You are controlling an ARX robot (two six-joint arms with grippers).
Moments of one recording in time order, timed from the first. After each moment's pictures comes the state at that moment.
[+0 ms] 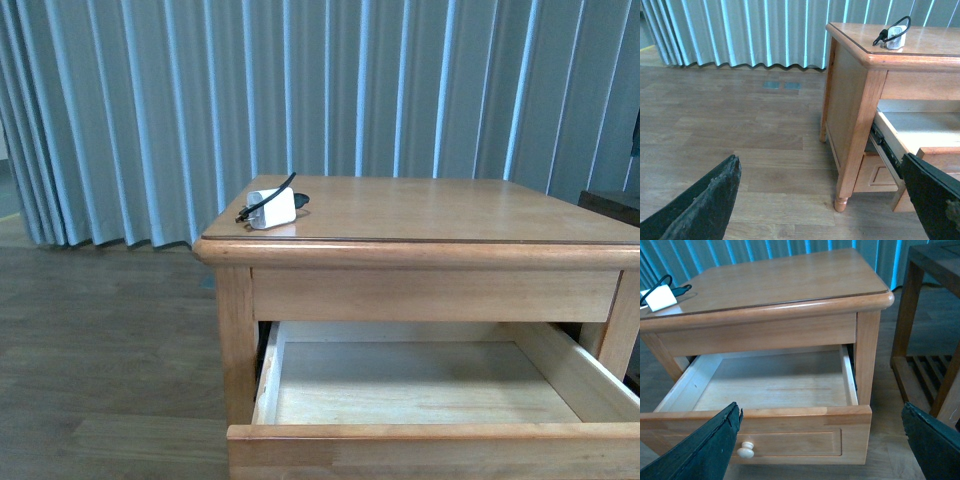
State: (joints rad) left arm 0.00 0.00 0.01 0.00 0.00 0.00; right arm -0.18 0.60 0.23 0.25 -0.31 0.09
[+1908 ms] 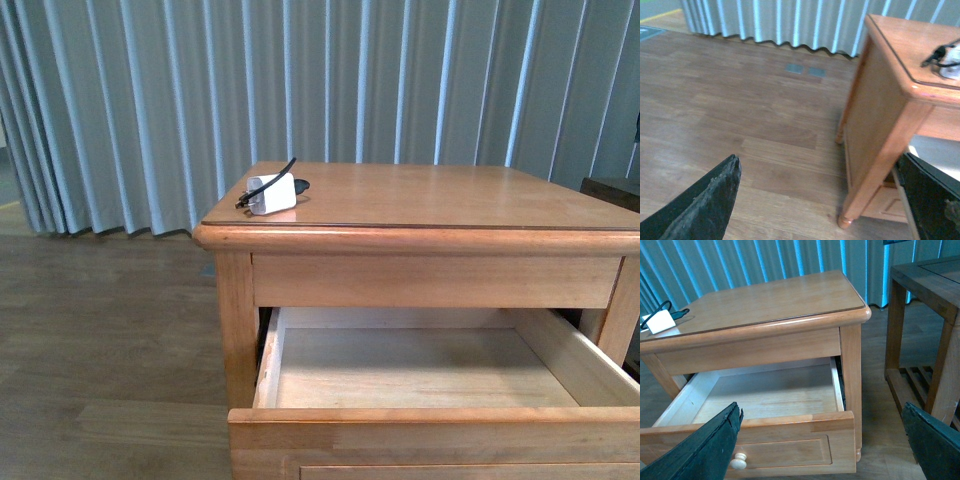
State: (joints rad) left arm -0.16 0.94 0.31 0.53 -0.31 -0.12; right arm -0.37 0.51 0.17 0.31 -0.47 0.15
